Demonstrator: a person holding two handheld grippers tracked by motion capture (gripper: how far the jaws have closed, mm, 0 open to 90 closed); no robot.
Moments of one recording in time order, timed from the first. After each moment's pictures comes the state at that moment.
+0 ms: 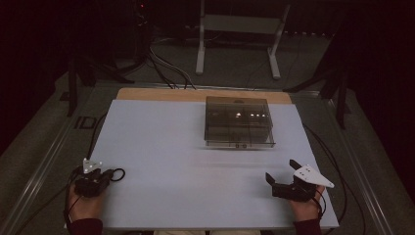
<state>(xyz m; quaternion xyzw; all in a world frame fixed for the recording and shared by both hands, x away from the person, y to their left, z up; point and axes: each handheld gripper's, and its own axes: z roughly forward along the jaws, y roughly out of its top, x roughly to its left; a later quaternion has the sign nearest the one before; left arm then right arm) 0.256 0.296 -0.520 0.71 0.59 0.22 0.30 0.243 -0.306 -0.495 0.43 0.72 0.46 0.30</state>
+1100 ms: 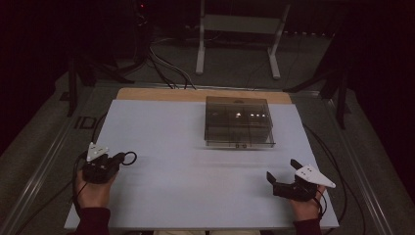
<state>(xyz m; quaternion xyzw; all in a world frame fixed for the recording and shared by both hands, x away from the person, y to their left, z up) 0.272 0.260 -0.465 0.71 0.55 0.23 0.38 0.243 -0.308 -0.495 0.44 0.71 0.47 0.30</state>
